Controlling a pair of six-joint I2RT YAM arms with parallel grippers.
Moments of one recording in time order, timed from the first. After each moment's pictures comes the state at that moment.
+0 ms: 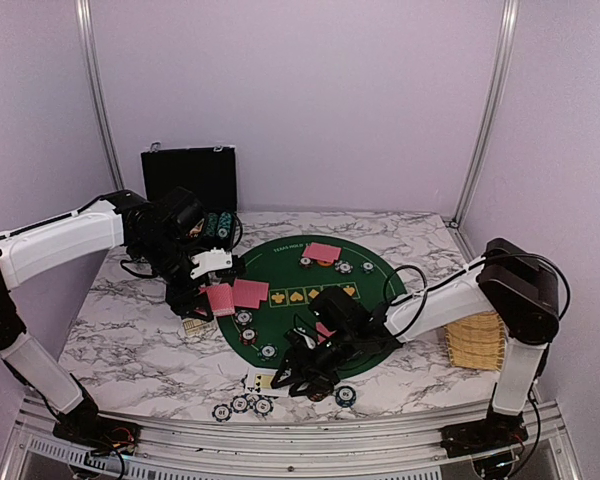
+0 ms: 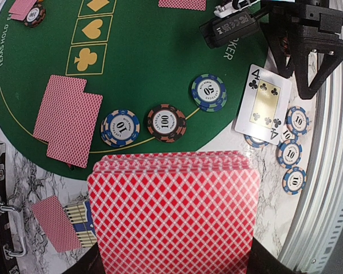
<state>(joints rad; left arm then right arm) -0.64 1.55 1.33 -1.05 0.25 0.68 1.01 1.88 0.95 0.03 -0.72 1.02</state>
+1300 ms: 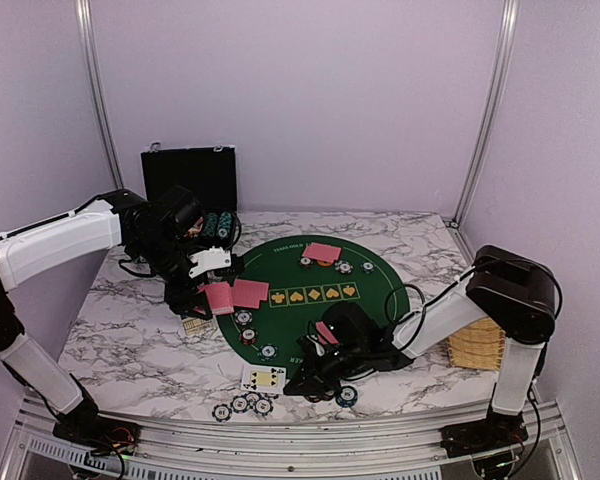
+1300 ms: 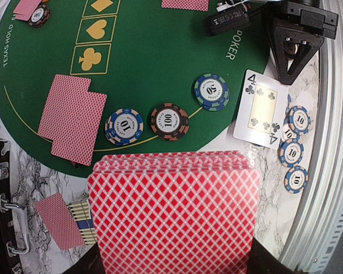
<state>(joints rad) -0.64 1.54 1.33 -1.05 0.24 0.68 1.01 1.90 0.77 0.38 -0.67 1.28</state>
